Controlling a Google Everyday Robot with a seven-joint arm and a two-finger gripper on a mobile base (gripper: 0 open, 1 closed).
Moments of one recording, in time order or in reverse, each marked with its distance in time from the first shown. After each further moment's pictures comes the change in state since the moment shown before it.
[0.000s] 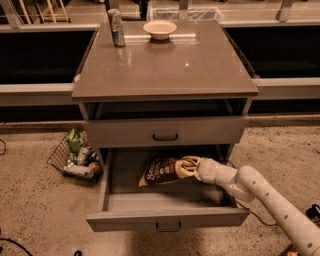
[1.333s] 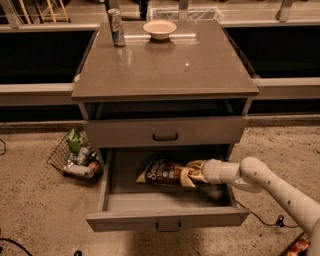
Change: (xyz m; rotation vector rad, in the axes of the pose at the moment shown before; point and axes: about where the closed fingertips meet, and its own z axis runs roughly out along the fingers) arm 0.035 0.020 -0.020 -0.204 0.195 0.093
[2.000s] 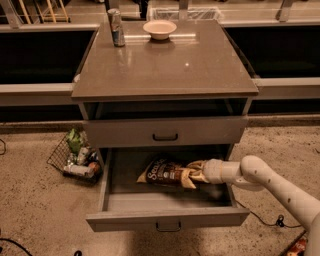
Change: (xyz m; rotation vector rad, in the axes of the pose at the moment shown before) arm 0.004 0.003 -0.003 -0.034 0.025 0.016
